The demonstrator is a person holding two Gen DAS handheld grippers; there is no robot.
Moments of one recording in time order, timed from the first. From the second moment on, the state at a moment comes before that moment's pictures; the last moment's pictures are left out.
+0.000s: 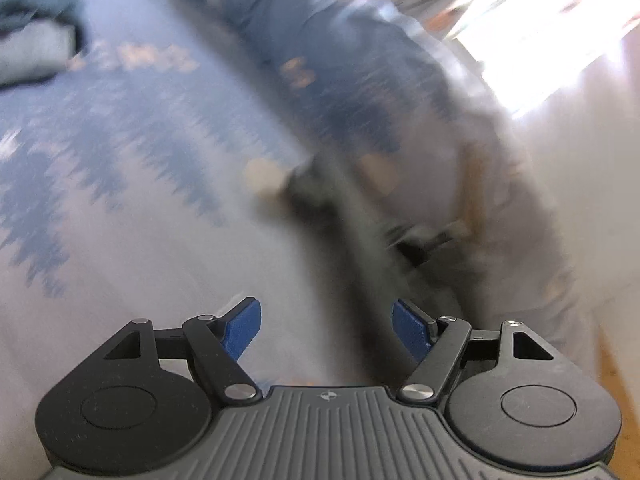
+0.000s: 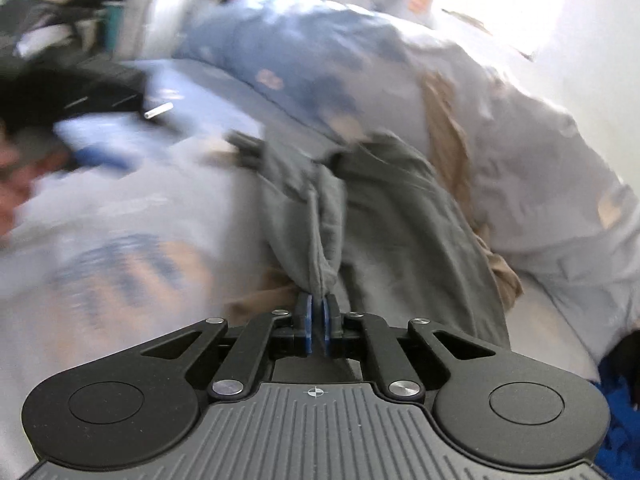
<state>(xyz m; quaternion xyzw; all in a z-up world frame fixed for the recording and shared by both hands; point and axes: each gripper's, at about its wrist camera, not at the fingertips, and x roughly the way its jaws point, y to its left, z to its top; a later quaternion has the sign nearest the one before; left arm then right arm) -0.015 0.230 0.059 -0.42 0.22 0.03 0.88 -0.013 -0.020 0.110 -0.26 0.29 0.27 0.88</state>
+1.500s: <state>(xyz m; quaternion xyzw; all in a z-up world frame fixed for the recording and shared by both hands) -0.032 0.297 0.058 -0.45 0.22 0.15 0.85 0.044 0.077 0.070 -0.21 0.38 0.31 0.85</state>
